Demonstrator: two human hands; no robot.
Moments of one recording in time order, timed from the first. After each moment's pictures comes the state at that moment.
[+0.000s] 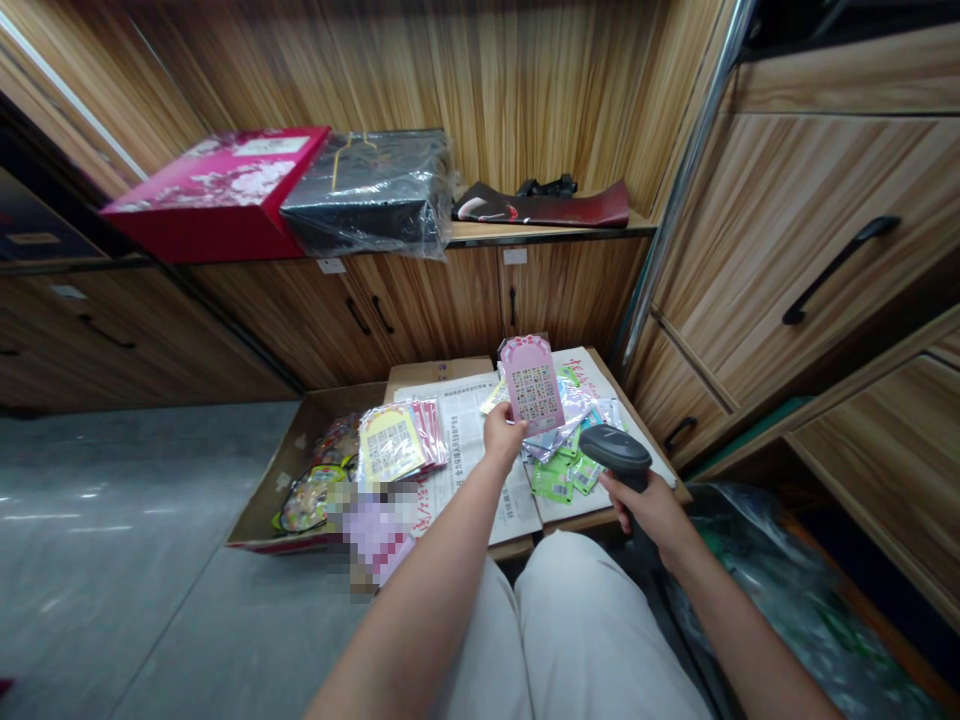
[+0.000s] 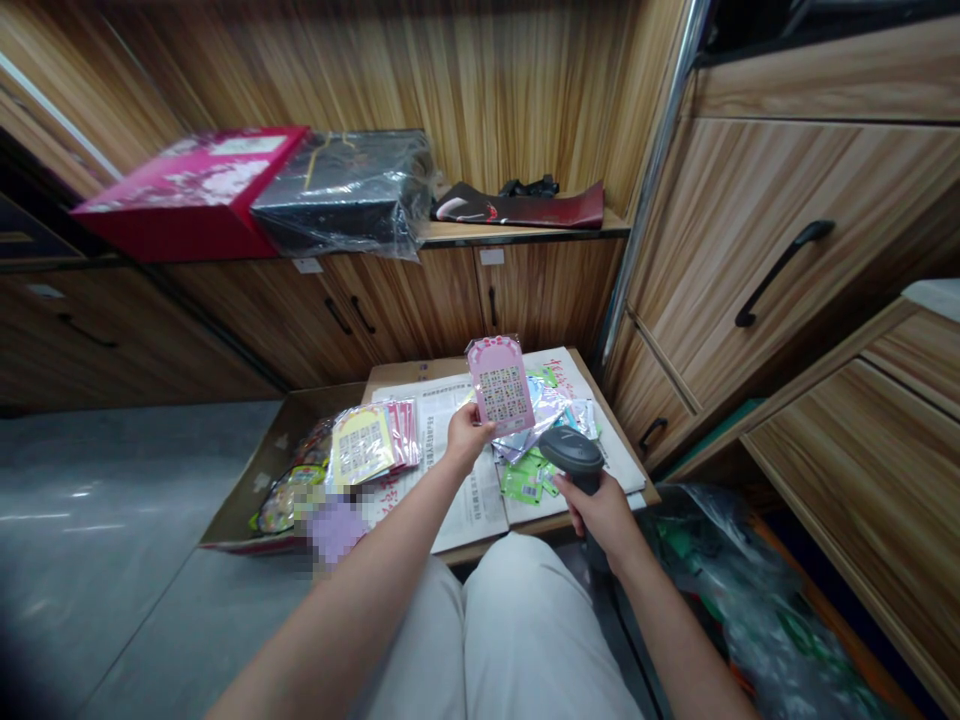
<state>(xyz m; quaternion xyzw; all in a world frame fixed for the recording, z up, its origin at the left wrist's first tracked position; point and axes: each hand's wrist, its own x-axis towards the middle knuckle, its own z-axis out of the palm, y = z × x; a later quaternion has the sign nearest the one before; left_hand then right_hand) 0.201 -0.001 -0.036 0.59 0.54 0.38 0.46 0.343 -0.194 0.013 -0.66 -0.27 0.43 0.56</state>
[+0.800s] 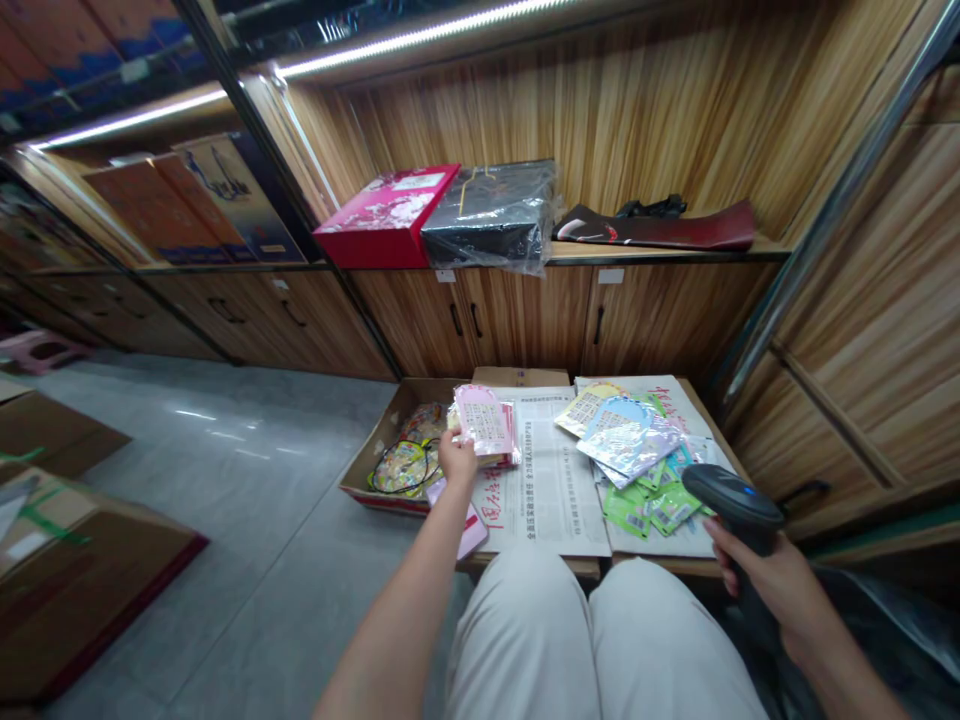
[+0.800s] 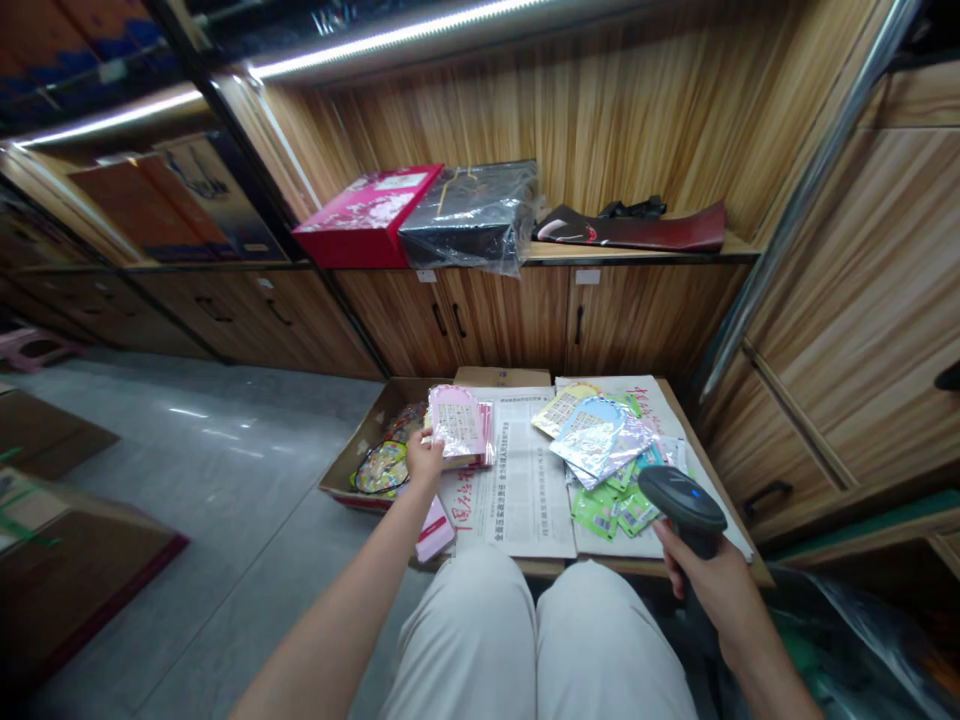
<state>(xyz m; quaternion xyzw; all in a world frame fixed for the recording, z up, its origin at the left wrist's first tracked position) -0.003 0.001 -0.047 0.39 0.76 0.45 0.27 0.345 -0.213 0.012 -0.69 -0.24 0.42 0.54</state>
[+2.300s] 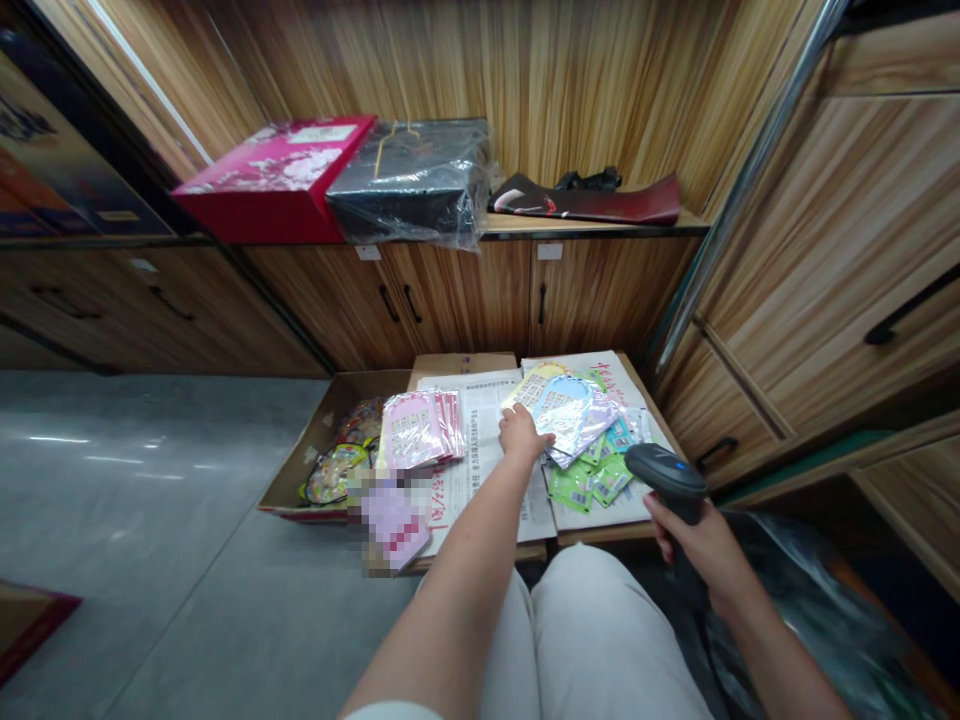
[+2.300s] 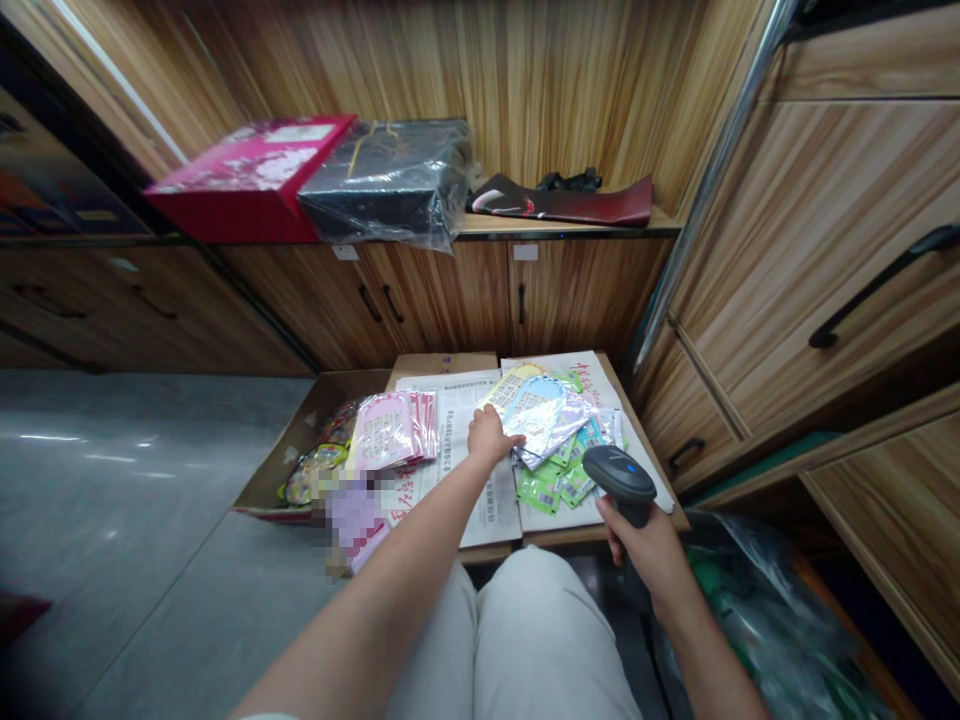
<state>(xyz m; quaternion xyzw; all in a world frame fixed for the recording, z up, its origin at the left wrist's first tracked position) 0.205 -0.005 -0.028 0.69 0.68 0.06 0.23 0.359 -0.211 0.000 -0.68 -0.25 0.40 0.56</state>
